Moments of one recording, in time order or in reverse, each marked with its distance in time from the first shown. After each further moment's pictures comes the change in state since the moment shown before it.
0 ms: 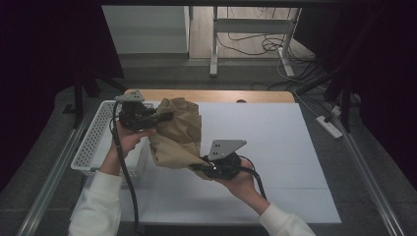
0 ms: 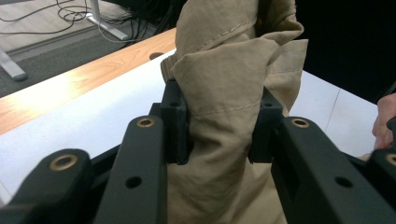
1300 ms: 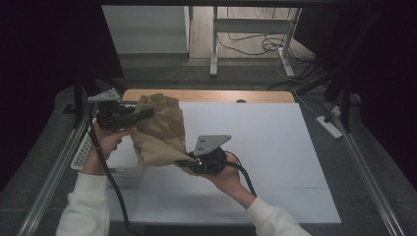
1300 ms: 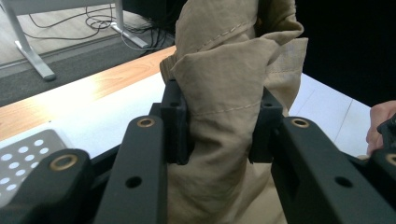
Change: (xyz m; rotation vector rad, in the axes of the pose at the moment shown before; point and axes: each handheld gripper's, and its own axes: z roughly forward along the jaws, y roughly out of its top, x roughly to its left) left arm 0.018 -0.013 -0.047 -0.053 0.066 -0.041; right arm -0.003 0.017 0.033 -0.037 0.039 -0.013
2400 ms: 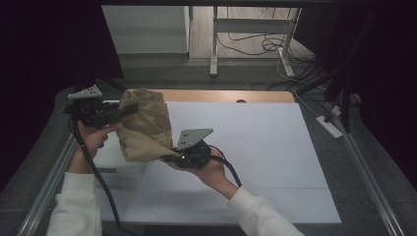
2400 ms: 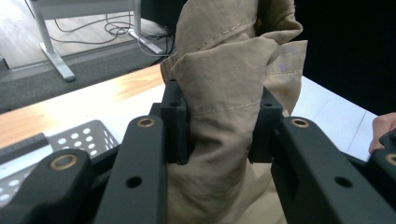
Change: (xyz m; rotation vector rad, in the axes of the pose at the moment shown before) left arm 0.024 -0.002 -0.032 -0.039 0.056 -0.023; right arm -0.005 0.024 0.035 0.000 0.023 -0.019
